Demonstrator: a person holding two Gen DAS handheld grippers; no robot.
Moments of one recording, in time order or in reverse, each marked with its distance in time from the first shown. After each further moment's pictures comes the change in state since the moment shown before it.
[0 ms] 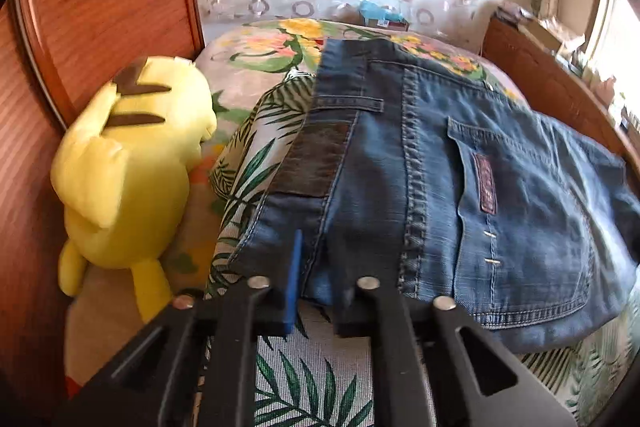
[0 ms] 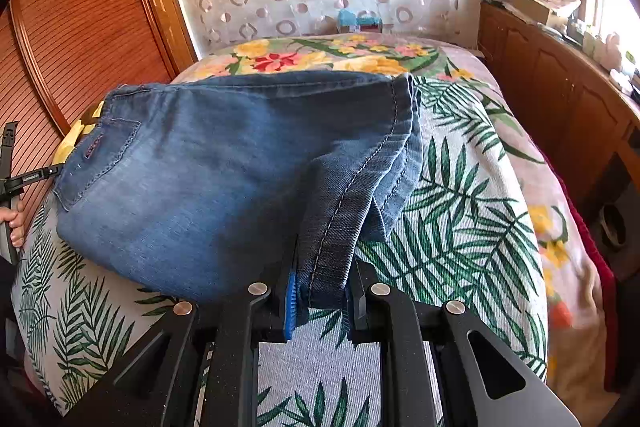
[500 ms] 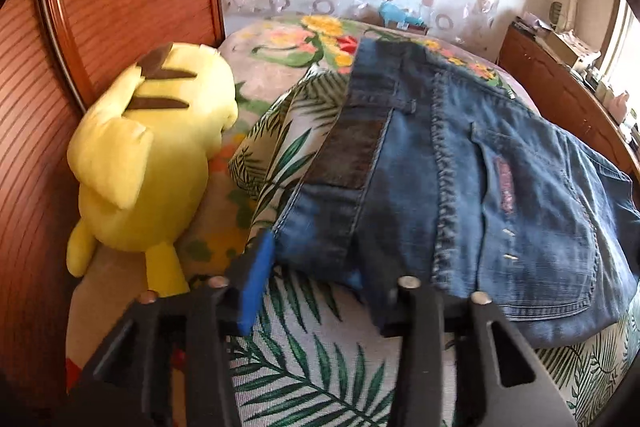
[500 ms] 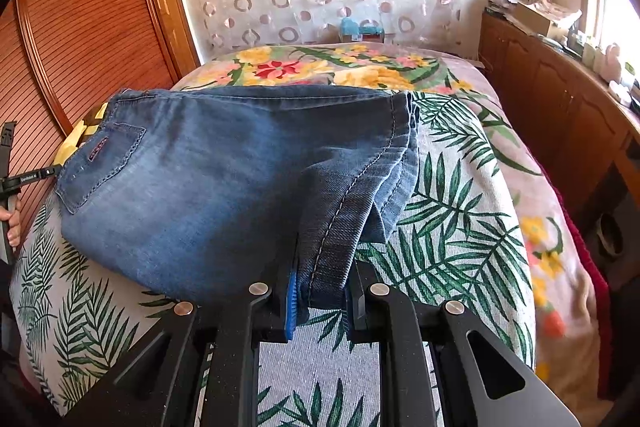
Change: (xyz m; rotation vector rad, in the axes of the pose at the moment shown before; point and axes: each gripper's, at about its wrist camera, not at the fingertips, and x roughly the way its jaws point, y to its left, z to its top) left arm -0.002 0.027 -0.007 -0.092 0.016 0.016; right arm -0.001 0.000 -0.004 -0.008 -0.014 0.003
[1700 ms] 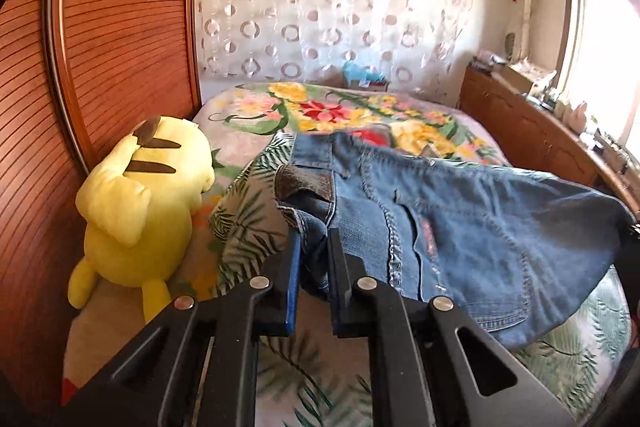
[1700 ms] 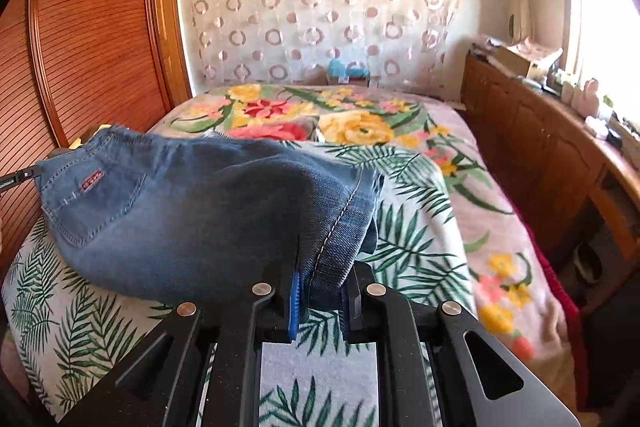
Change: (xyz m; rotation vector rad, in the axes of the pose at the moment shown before) left arm -0.100 -0.028 -0.024 0.067 -0.247 -0.106; right arm -0.063 0.002 -0.008 -0.052 -0.164 -0.083
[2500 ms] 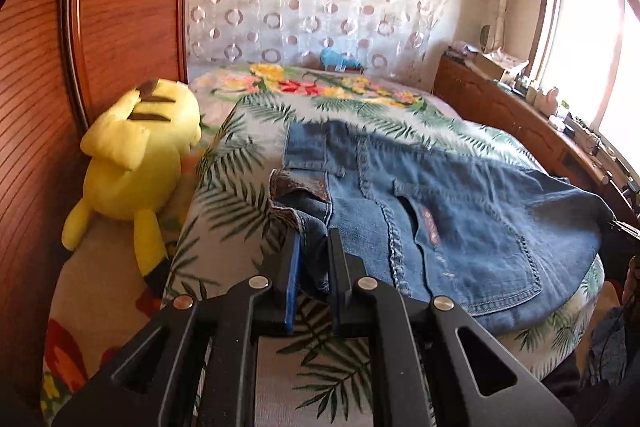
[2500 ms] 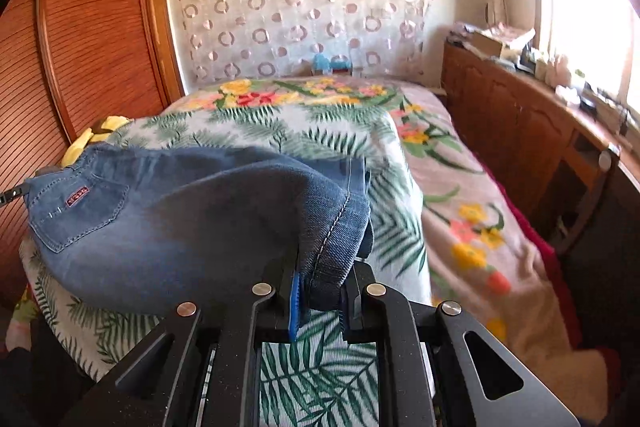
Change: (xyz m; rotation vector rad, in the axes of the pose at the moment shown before) left arm -0.060 -0.008 -0.089 0.001 0.046 -0.068; right arm -0.072 -0.020 -0.083 0.078 0.046 -0.015
